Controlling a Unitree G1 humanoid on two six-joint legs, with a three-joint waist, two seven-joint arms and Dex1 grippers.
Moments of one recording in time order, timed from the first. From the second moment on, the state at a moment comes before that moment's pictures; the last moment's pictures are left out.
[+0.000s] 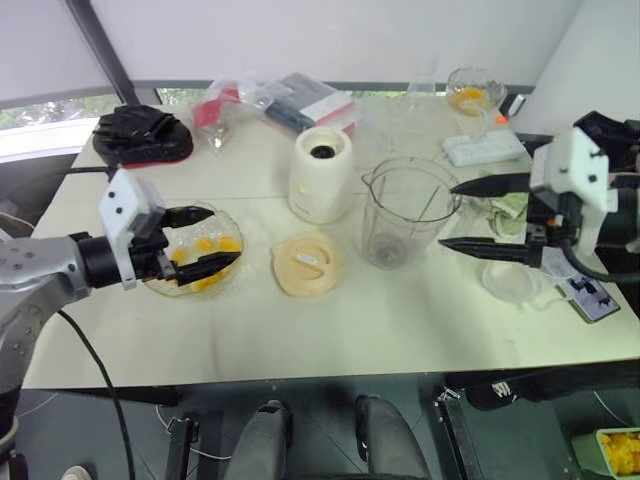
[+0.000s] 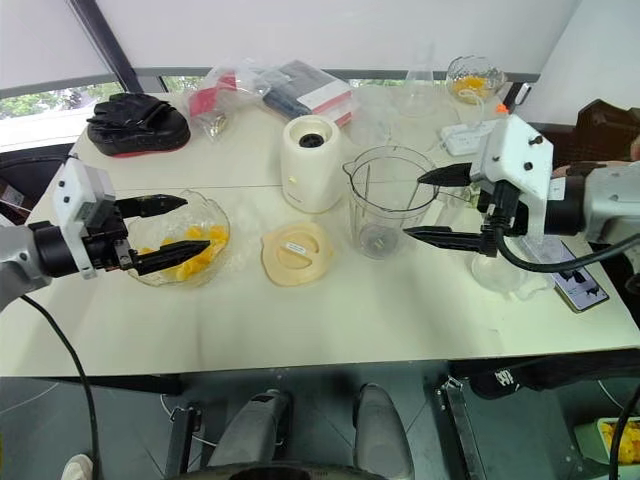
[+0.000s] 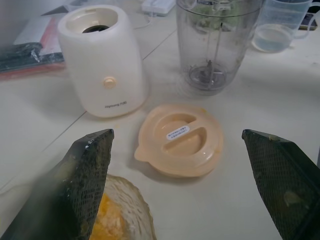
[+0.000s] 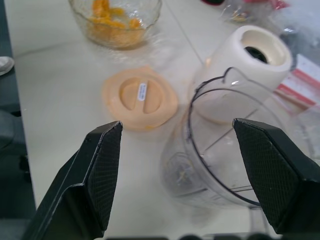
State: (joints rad) left arm -0.21 0.96 0.33 -0.48 -0.73 0.74 -0.85; right arm -0.46 -1.17 -0.20 -0.43 0.64 0.68 1.09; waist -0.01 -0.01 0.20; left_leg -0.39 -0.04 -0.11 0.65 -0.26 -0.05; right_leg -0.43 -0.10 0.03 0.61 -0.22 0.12
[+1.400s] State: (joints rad) left arm -0.63 1.07 -0.08 0.42 -0.31 0.38 -1.36; right arm -0.30 -0.98 -0.18 -0.62 0.62 0.72 0.84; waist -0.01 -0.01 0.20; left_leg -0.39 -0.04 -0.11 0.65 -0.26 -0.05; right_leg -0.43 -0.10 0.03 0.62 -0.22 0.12
